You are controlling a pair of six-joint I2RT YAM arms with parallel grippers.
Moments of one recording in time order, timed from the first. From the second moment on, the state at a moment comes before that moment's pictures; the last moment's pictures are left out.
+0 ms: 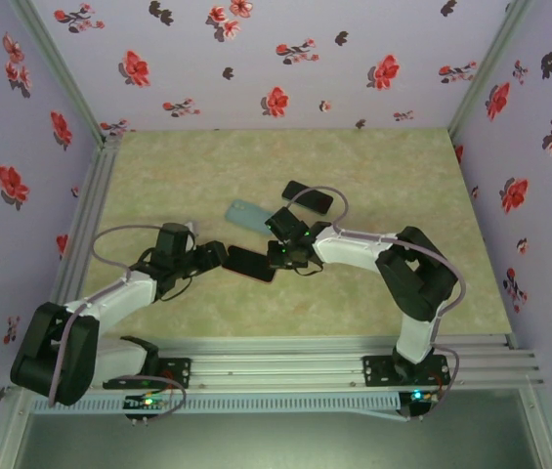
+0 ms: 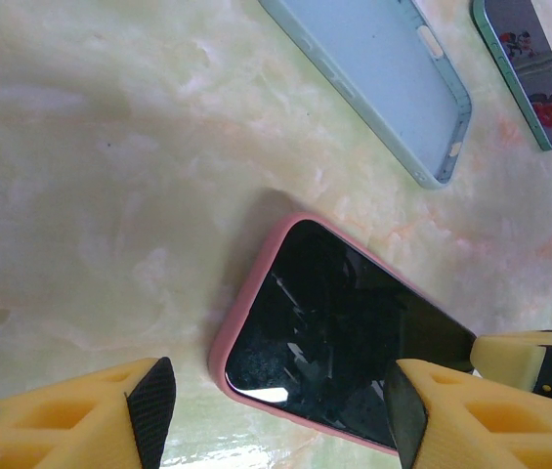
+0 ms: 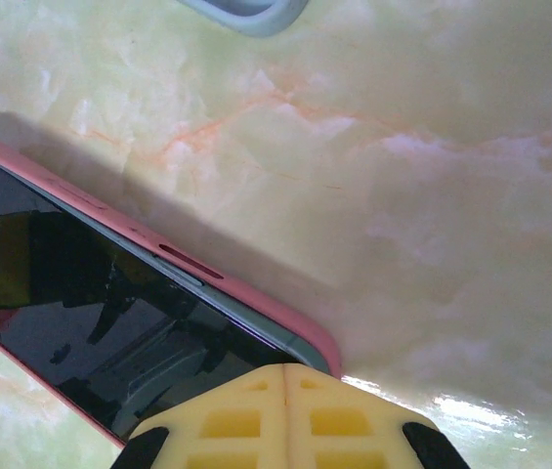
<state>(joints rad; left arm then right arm) -0.40 1.22 0.47 -0.02 0.22 -0.72 0.83 1.81 1.10 -0.39 -0.07 0.76</state>
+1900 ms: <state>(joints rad) -0.42 1.02 0.46 -0.16 0.21 -0.73 0.82 1.75 1.14 -0.37 -0.13 0.76</state>
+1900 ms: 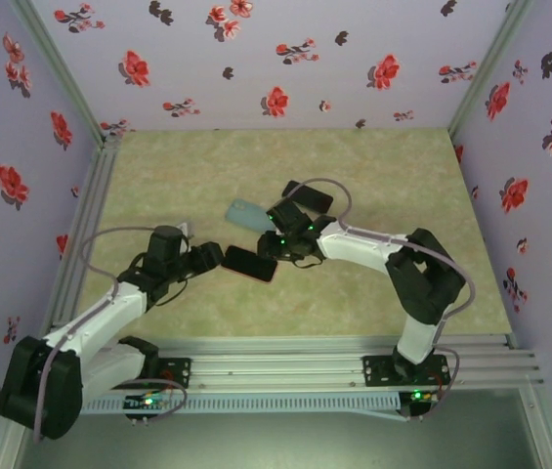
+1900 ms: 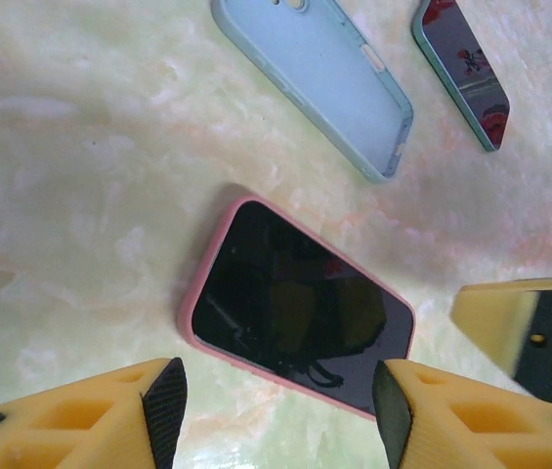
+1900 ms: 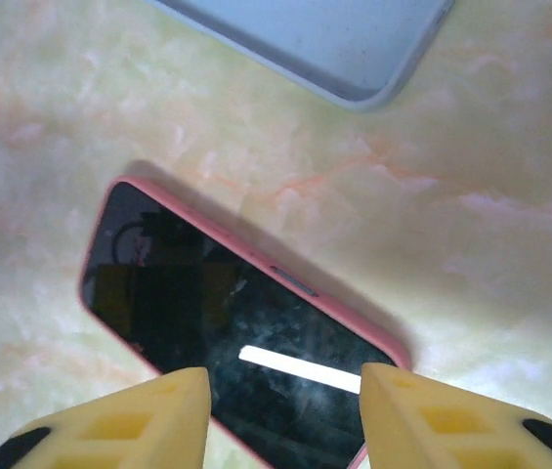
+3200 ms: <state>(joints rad) -0.49 1.16 0.36 0.01 0.26 -0.83 0.87 1.76 0.98 -0.26 -0.19 0.88</state>
